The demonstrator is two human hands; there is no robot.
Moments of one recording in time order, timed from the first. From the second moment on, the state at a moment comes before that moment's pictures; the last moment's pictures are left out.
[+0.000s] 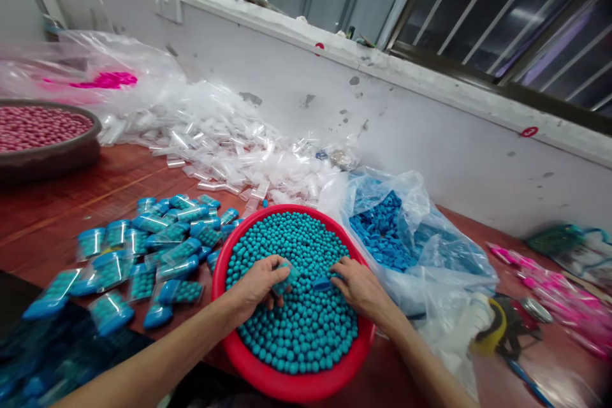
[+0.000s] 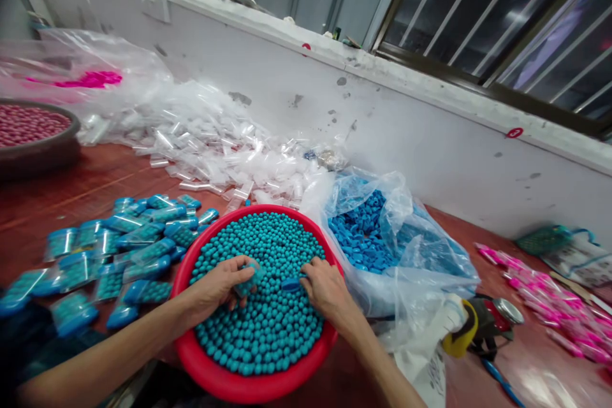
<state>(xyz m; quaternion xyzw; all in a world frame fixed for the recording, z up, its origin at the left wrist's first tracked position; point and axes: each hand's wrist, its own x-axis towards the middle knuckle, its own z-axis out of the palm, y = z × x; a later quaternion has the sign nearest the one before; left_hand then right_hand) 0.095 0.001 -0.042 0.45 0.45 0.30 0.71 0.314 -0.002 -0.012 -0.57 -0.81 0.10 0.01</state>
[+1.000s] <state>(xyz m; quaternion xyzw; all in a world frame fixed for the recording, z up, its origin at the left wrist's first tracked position) 0.099 -0.006 -0.038 0.52 0.41 0.31 0.69 0.270 -0.024 -0.026 -0.57 -0.76 0.00 0.31</state>
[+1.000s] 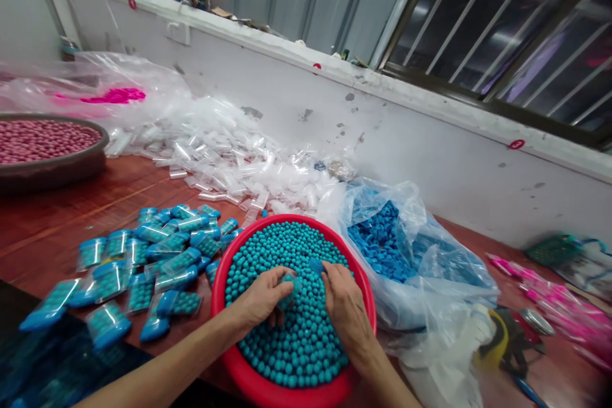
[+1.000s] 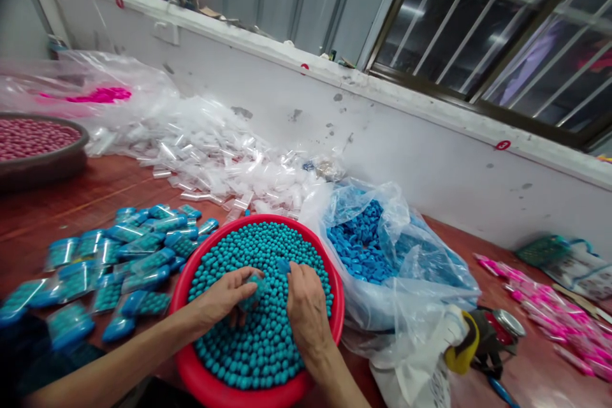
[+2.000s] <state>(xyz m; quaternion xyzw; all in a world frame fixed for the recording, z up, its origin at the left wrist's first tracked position) 0.103 -0.015 -0.020 0.52 0.35 0.35 0.70 0.272 -0.019 0.004 -0.49 -0.54 0.53 0.44</state>
